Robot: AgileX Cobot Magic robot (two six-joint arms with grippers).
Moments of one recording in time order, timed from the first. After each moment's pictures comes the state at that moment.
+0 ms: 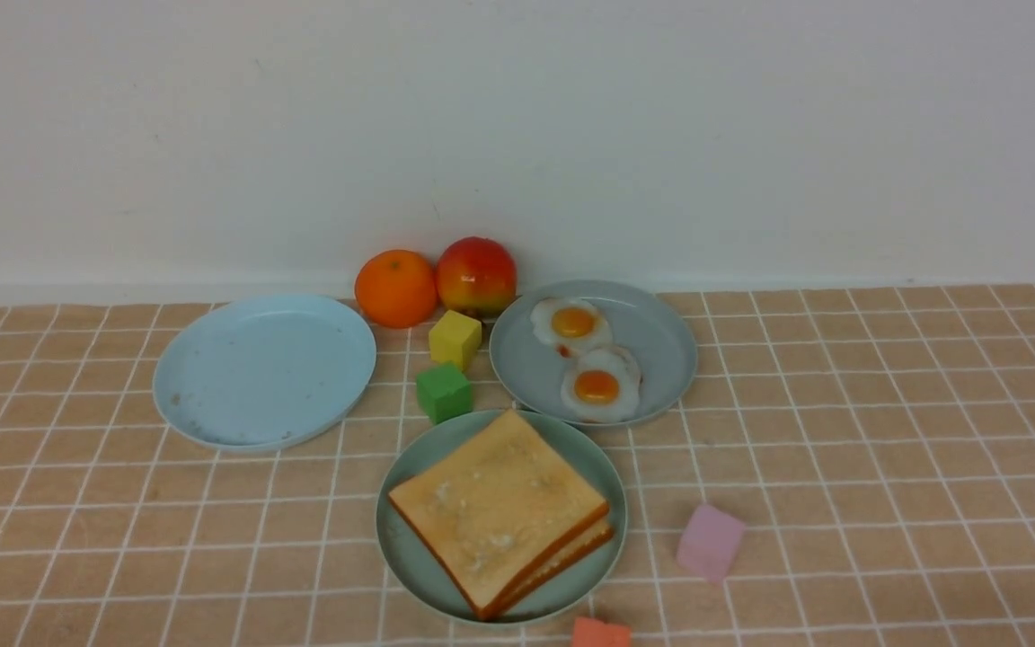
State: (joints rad) right arm 0.05 -0.01 0.01 -0.02 0.39 0.05; left arm 0.02 -0.01 0.03 -0.01 0.37 -0.29
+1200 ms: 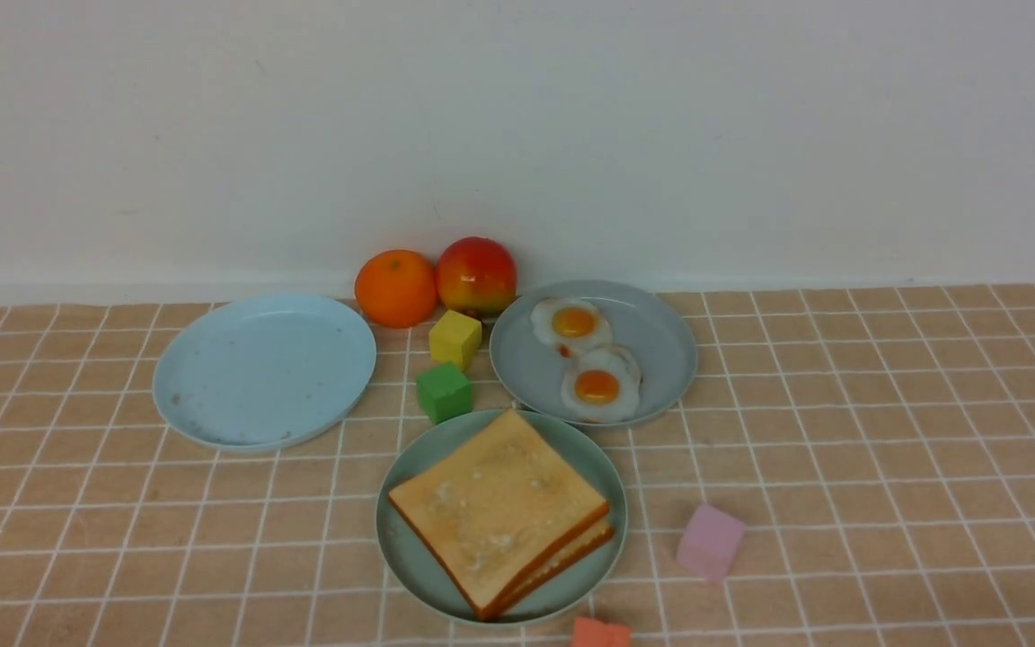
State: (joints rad) right arm 0.05 -0.01 0.01 -0.02 0.39 0.05; left arm 0.02 -0.01 0.03 -0.01 0.38 -0.29
